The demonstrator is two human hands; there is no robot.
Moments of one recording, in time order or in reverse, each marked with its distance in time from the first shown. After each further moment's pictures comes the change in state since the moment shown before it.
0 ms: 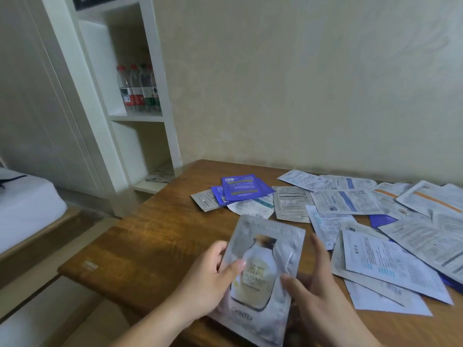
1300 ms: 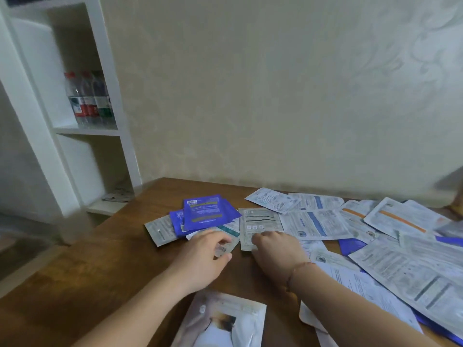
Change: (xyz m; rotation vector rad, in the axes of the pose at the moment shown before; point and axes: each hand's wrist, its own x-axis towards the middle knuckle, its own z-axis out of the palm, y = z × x) left_hand 0.141 0.018 0.023 0.661 0.019 0.210; right_hand 0.173 0.007 -0.055 -1.372 -0.005 -0.255
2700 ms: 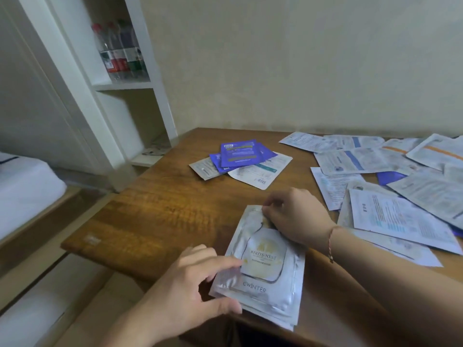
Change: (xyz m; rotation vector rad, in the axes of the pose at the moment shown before) left_hand -0.198 -0.048 -0.023 -0.084 0.002 0.301; right_hand -0.067 -0.077 -0.009 0.537 0.111 0.084
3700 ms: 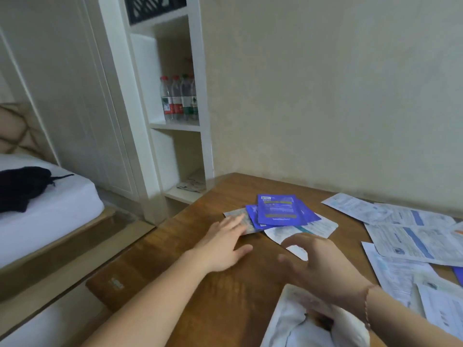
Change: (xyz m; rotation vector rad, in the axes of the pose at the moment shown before) left_hand 0.148 -0.112 -0.032 0.456 -0.193 -0.427; right_hand 0.056 -0.021 -0.002 0.018 -0.081 -0.189
